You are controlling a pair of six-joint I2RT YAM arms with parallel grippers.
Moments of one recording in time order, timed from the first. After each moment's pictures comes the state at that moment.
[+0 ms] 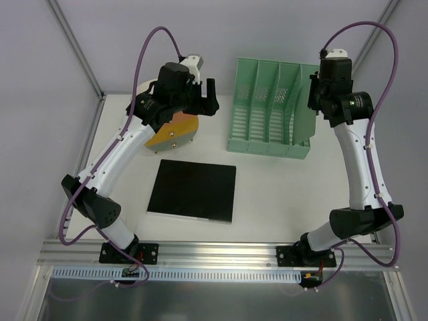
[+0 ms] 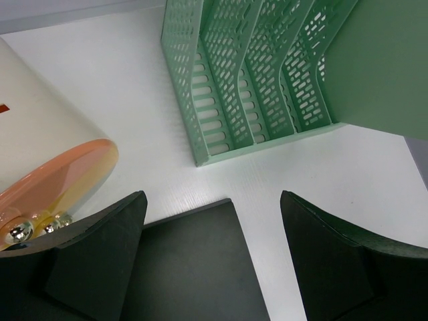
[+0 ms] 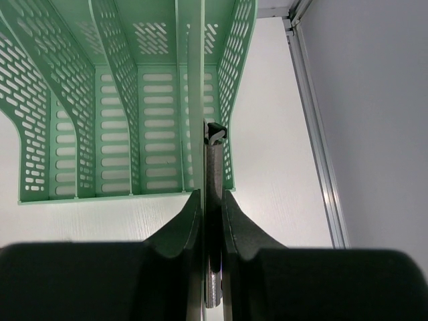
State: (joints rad) left arm -0.57 1.64 1.87 -0.73 0.00 -0.32; right arm 0.21 1.52 1.95 -1.01 0.38 0.09
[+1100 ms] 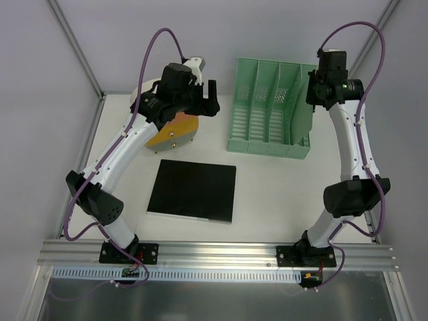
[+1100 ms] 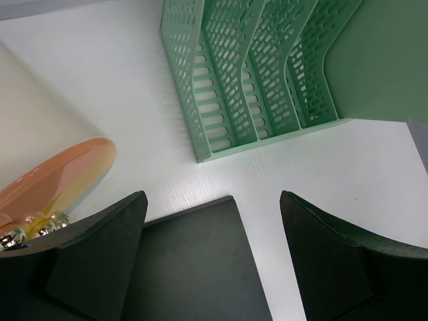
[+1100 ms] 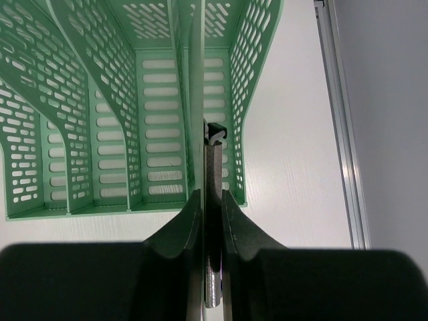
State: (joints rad) left arm -0.57 1.67 1.87 -0.73 0.02 -0.32; right arm 0.10 1.72 2.03 -1.01 0.24 0.09
